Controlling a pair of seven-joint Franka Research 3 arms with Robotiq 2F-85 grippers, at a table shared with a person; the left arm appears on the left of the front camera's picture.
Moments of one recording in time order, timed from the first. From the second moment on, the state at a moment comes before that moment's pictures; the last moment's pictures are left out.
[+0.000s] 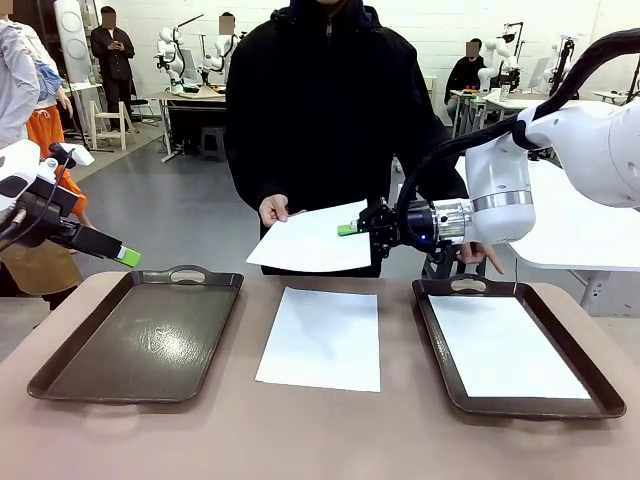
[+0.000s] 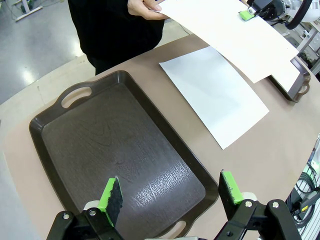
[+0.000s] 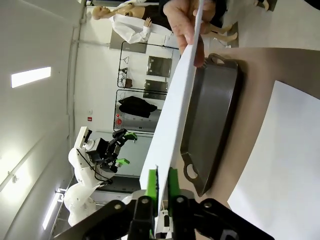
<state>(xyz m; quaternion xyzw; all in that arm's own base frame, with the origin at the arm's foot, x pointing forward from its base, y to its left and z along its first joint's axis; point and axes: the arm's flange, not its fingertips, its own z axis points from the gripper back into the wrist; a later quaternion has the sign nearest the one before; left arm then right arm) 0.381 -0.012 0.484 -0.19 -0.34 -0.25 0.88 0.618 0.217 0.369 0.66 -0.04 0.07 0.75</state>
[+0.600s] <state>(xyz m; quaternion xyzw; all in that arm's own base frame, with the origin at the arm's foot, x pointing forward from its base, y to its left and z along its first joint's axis) 0.381 -0.012 0.484 -0.19 -0.34 -0.25 0.88 0.622 0.207 0.369 0.66 -0.04 0.06 0.75</state>
